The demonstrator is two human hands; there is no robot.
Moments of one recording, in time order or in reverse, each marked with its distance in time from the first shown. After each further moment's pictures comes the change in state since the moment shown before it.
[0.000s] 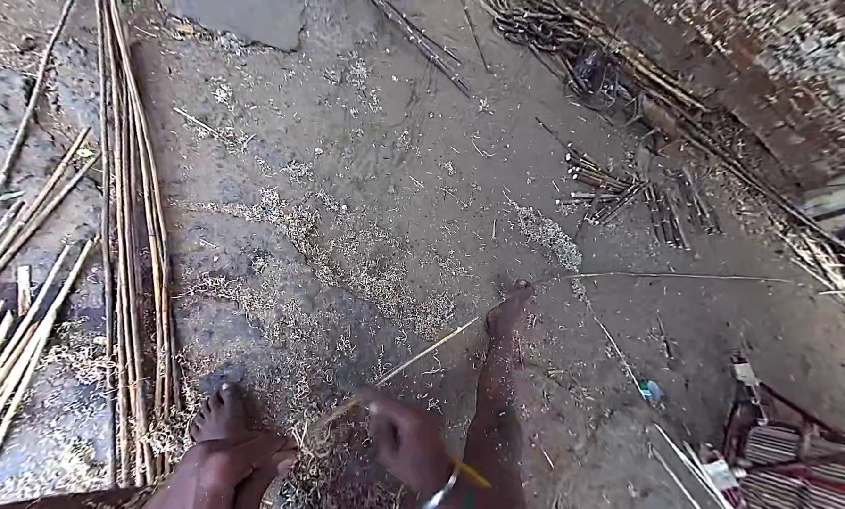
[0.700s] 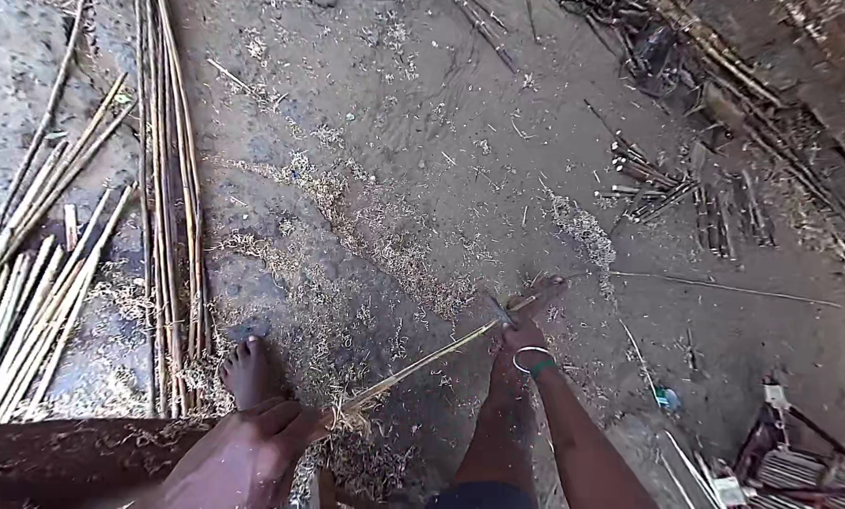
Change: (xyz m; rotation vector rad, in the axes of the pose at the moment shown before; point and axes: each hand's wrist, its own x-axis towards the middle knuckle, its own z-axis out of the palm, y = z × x) left_hand -0.017 -0.012 0.028 0.298 0.220 0.296; right_hand 0.080 0.214 -0.100 -0.258 -0.052 0.670
